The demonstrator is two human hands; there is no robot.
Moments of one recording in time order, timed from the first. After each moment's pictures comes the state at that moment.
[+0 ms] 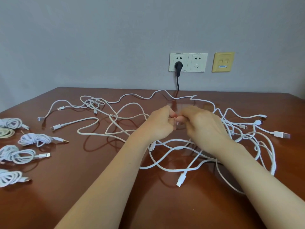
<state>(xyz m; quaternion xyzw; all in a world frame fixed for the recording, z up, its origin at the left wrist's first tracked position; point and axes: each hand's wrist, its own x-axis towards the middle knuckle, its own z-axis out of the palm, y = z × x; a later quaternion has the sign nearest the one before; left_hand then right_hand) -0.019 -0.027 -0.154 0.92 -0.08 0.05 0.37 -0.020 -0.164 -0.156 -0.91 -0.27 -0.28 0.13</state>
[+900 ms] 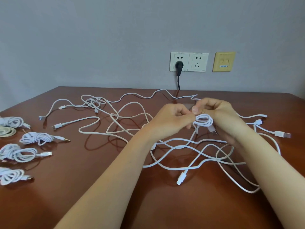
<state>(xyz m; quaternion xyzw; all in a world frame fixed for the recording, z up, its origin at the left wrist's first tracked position) -0.032 -0.041 -0.142 0.81 -0.13 0.01 0.58 -0.006 -0.187 -0.140 -0.72 -0.16 -0.01 0.67</state>
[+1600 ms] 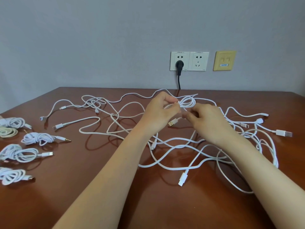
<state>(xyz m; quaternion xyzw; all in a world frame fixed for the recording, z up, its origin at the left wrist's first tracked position) -0.016 -0.027 -0.150 0.80 -0.08 0.14 0.58 -0.010 -0.167 -0.150 -0.92 -0.19 -0.17 0.29</state>
